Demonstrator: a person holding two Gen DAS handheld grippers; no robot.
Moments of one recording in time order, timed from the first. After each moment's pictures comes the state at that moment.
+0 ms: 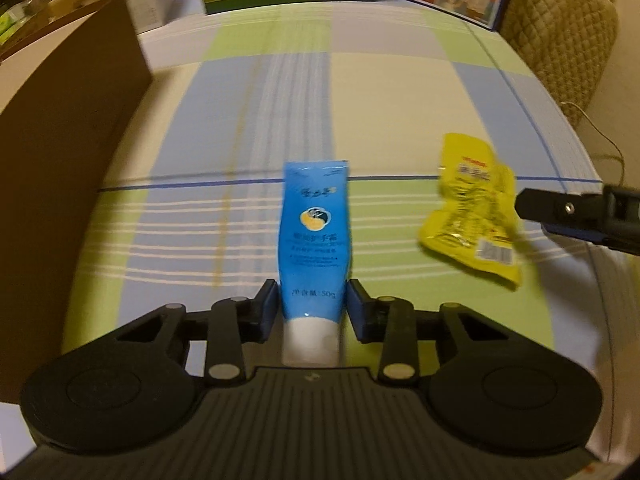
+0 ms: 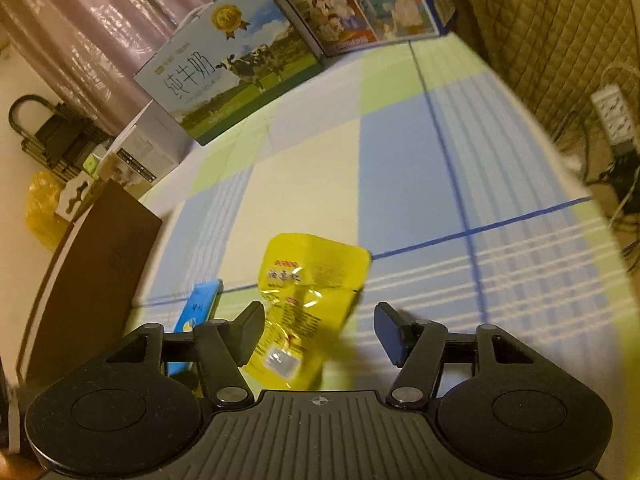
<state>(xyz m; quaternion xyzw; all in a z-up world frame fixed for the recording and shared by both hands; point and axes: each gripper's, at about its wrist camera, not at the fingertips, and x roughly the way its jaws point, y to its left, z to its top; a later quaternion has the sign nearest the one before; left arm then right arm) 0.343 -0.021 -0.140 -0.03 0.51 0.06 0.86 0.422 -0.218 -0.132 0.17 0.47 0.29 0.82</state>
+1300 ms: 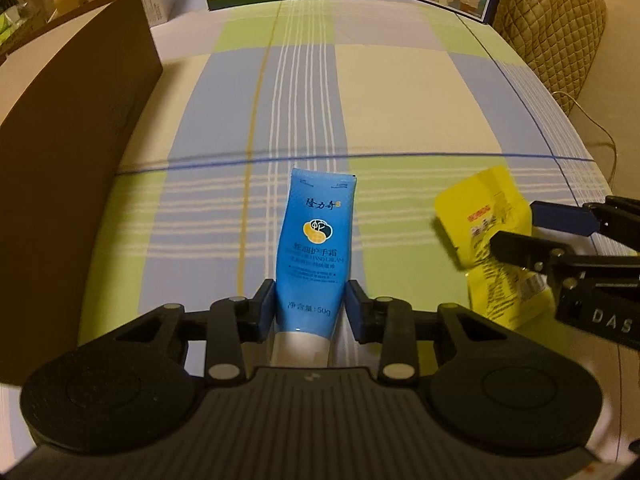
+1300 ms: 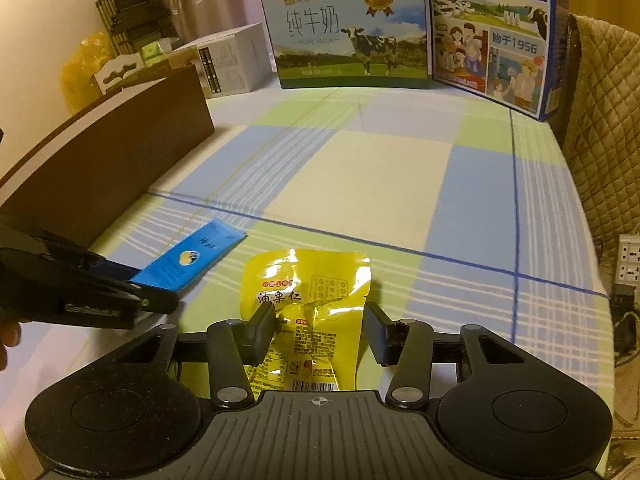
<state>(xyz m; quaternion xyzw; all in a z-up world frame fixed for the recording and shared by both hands) 0.318 -0.014 -0.135 -0.02 0.51 0.05 0.86 0.346 -0.182 -0.121 -0.07 0.39 0.36 0.84</state>
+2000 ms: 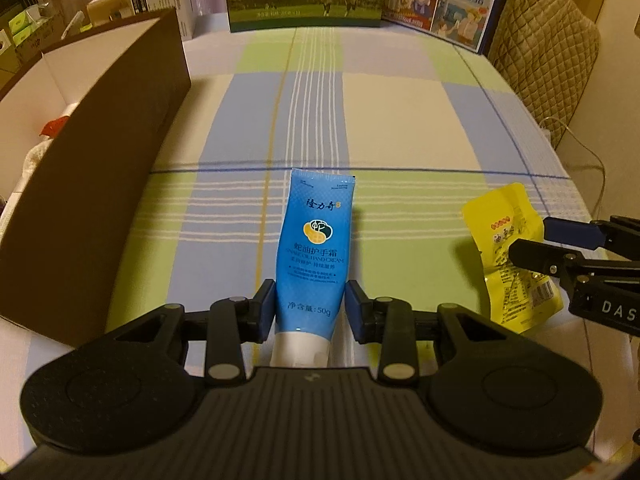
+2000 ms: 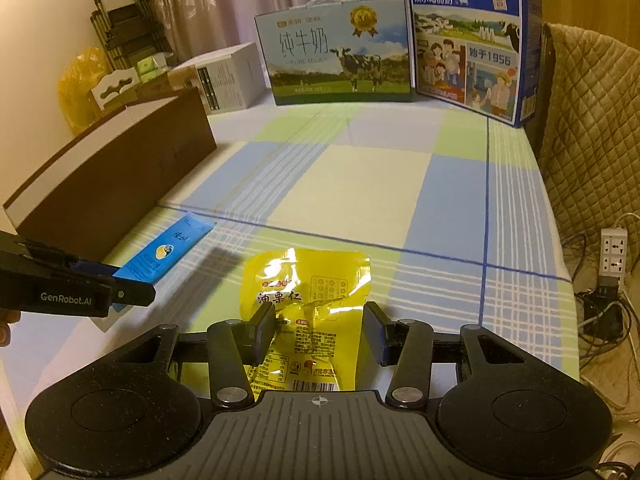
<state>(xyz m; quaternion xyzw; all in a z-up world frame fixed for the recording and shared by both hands) 0.280 -0.013 -0.097 -0.04 0.48 0.06 0.87 0.322 -0.200 -0.085 -0.06 0.38 0.35 0.85</state>
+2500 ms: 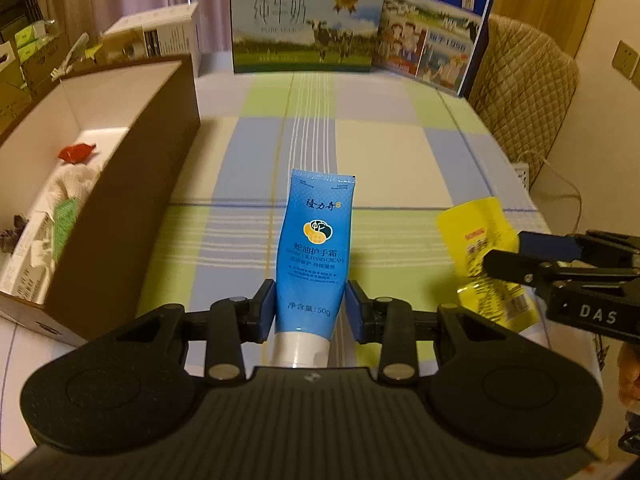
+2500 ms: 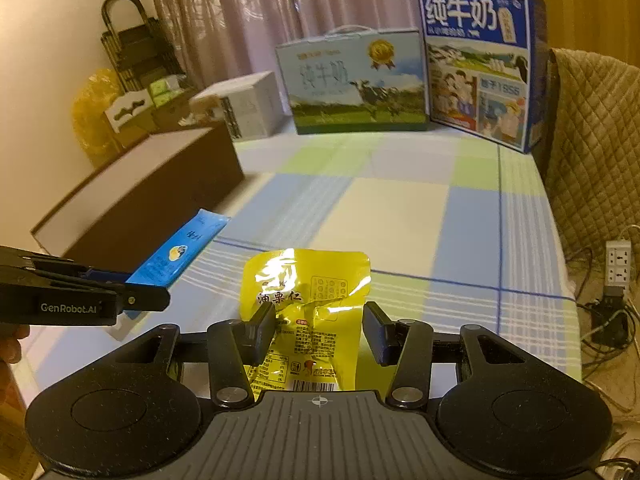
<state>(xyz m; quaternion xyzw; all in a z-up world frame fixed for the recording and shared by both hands) 0.252 -0.004 -0.050 -0.05 0.43 0.04 0.90 0.298 -0.183 -0.043 -0.03 0.36 0.37 0.85</state>
